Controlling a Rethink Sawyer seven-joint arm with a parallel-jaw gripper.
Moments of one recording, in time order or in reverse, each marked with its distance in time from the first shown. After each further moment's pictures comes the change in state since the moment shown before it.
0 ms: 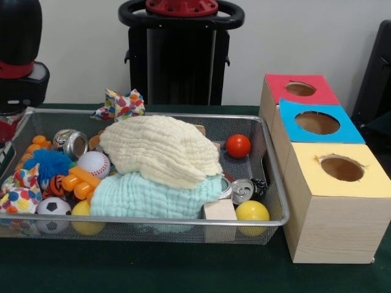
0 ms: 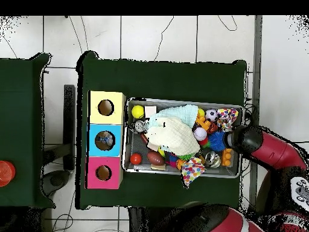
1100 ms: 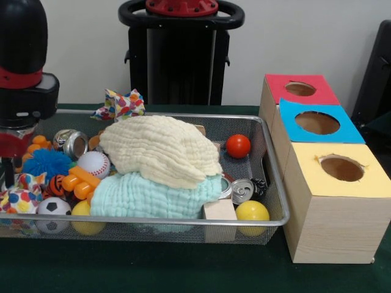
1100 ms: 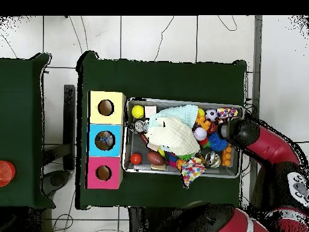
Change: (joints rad) arm -0.018 0.004 0.087 0.005 0.095 -0.013 0.000
